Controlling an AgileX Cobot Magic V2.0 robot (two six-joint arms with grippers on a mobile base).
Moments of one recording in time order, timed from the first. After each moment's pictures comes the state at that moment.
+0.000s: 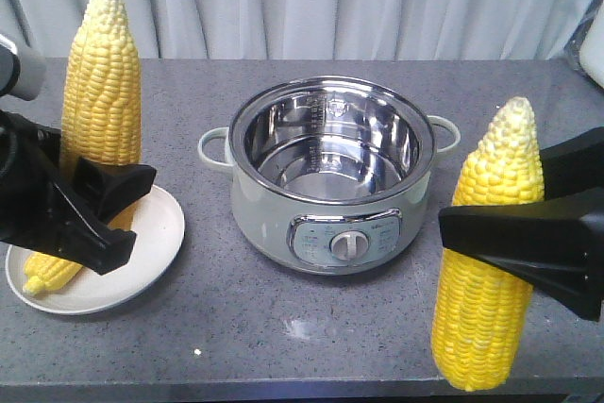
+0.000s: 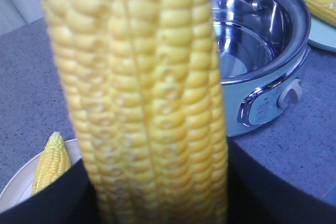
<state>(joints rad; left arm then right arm) -0.69 0.99 -0.98 0.29 0.66 -0.21 0.14 0.86 -0.99 0.99 1.08 -0.95</state>
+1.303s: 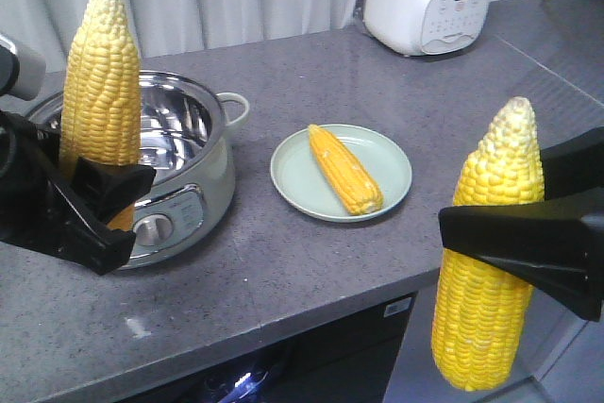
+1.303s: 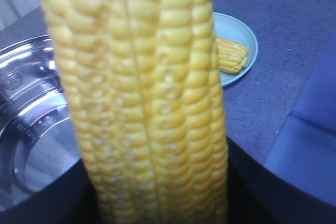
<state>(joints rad) -0.69 0.98 -0.98 0.29 0.66 -0.21 0.14 0.86 -0.99 0.99 1.08 -0.95</state>
